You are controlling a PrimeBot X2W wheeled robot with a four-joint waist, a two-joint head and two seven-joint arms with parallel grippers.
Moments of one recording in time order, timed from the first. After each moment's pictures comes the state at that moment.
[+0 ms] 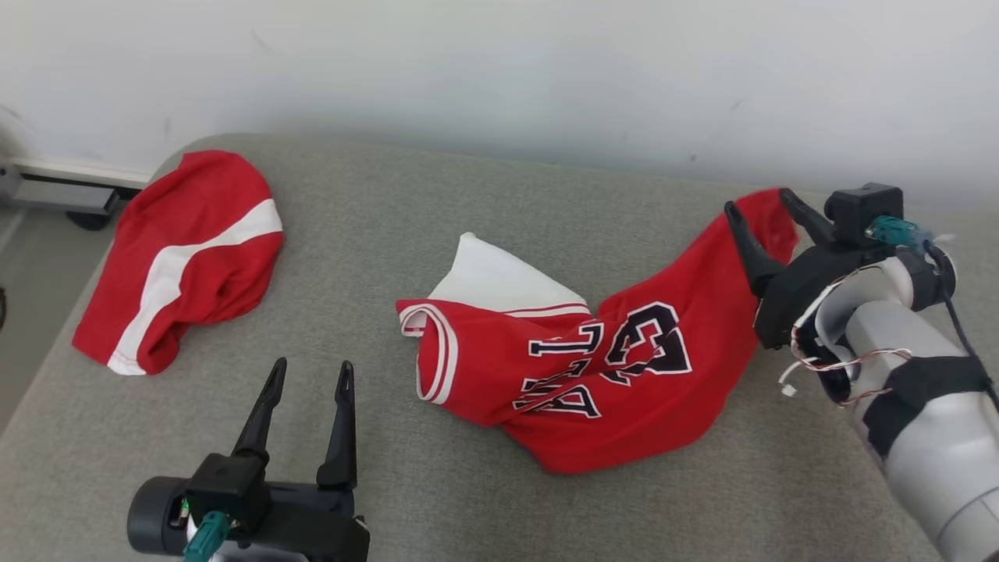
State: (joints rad) left arm -0.14 0.05 -0.26 0.18 -0.09 0.05 -0.26; right arm -0.89 -0.21 0.58 1.11 0.62 0.13 -0.26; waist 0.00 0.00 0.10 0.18
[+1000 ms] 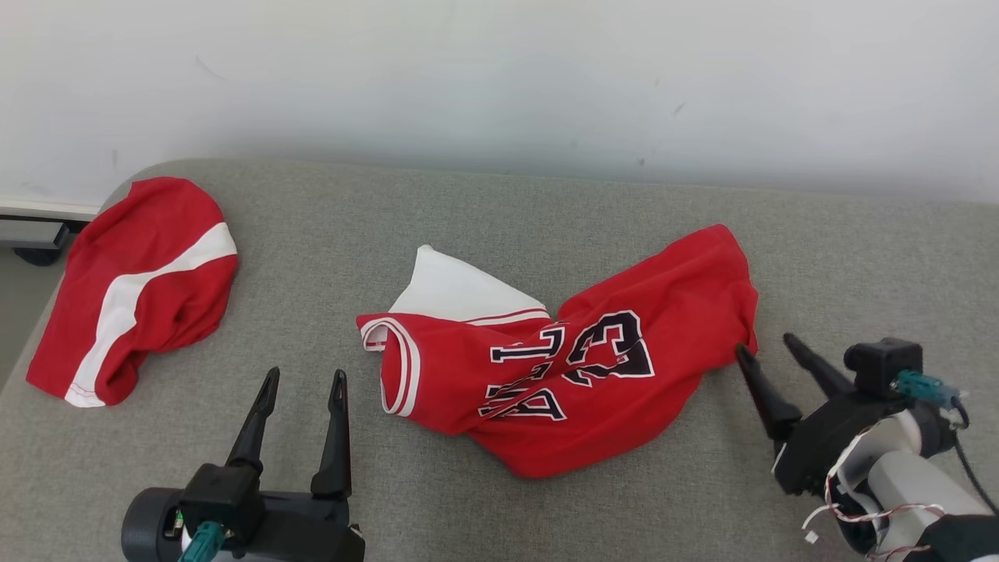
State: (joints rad) left arm -0.11 0.05 -0.24 0.16 -0.09 0.05 -0.26; right arm -0.45 -0.34 0.50 0.70 0.70 0.13 -0.22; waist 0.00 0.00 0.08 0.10
